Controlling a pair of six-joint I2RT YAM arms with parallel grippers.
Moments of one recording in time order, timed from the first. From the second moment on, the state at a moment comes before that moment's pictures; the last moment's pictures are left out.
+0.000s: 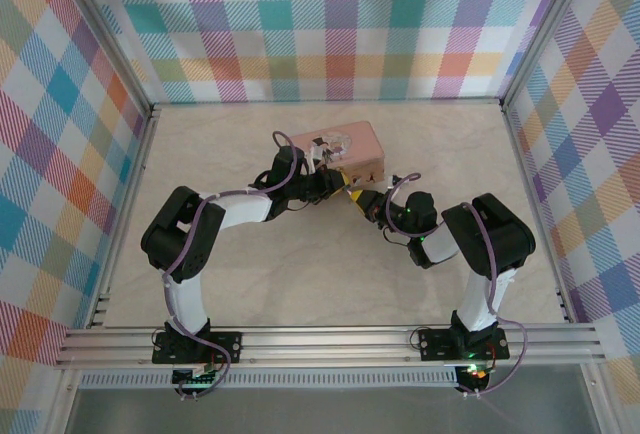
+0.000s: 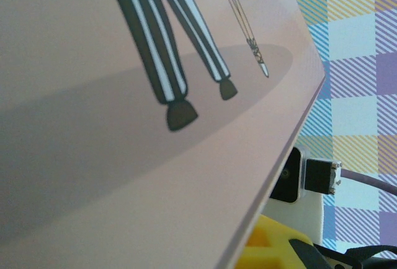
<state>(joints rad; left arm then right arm) -0.55 1.88 1.05 0.37 0.54 -1.04 0.42 1.82 0.43 1.27 -0.52 1.31</state>
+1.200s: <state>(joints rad) -0.54 1.88 1.05 0.45 0.55 -1.09 0.40 1.86 0.50 1.29 -0.54 1.59</state>
